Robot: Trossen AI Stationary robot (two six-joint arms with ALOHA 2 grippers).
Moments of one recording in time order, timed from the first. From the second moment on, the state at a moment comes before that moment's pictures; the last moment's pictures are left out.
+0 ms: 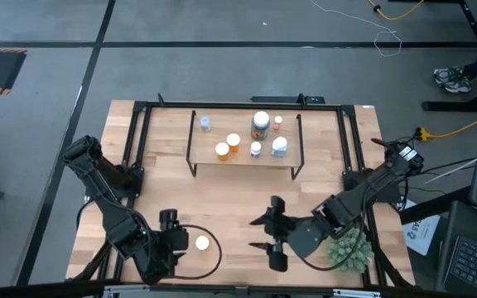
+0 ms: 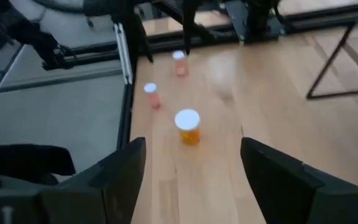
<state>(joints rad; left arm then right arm) -0.87 1.60 1.45 -0.99 -0.45 -0.88 0.64 1.67 1.53 -0.49 0.49 0.54</state>
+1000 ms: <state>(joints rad) -1.05 1.60 1.45 -1.40 -0.28 -1.10 0.52 2.28 1.94 -0.28 0.29 0.21</state>
